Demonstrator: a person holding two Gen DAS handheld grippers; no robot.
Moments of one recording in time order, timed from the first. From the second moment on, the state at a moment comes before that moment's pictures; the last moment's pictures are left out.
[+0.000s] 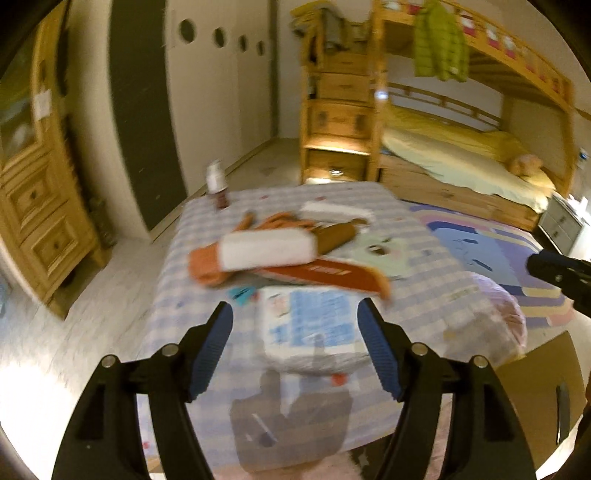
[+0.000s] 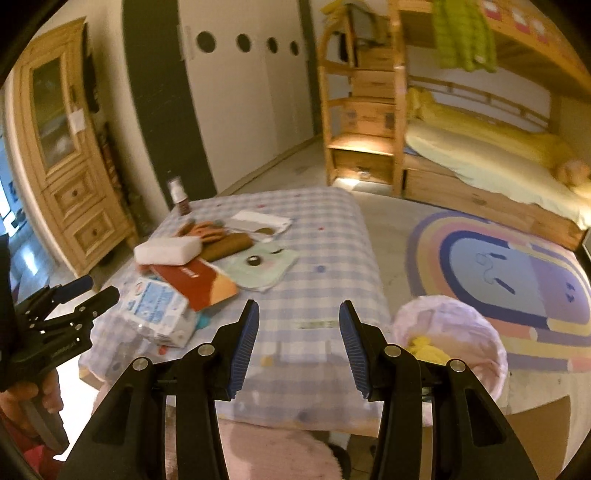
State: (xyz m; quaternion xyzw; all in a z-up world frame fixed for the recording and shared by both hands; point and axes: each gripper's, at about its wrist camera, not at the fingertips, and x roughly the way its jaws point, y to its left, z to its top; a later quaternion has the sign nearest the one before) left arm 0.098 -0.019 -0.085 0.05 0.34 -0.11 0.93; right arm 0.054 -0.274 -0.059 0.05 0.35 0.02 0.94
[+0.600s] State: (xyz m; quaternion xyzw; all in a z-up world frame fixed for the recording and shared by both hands) left arm 0.168 0.035 -0.107 0.00 0.37 -0.10 0.92; right arm 0.116 -0.234 -0.075 0.01 0.36 0.06 0.93
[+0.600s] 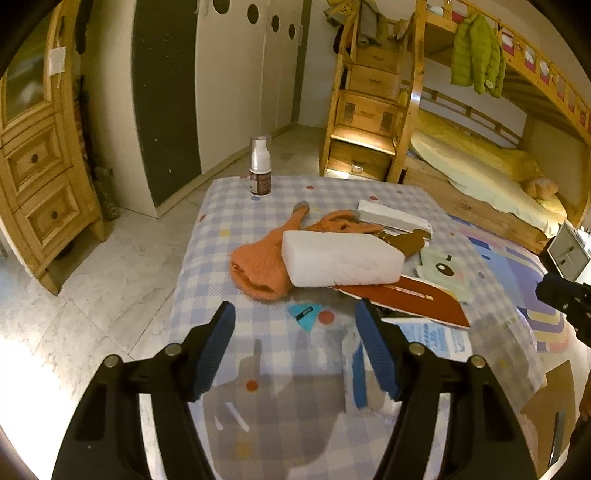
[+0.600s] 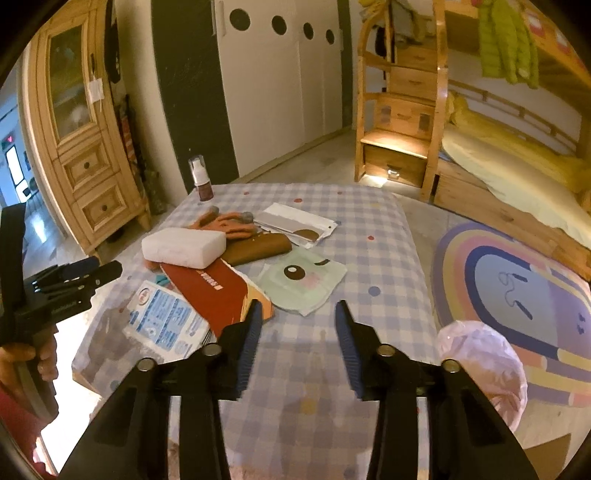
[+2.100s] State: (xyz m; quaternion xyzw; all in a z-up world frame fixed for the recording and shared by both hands) left arm 0.122 0.053 -0.087 -0.02 0.33 -0.11 0.94; right arm 0.126 -0.165 -0.104 -0.07 0.39 0.13 0.91
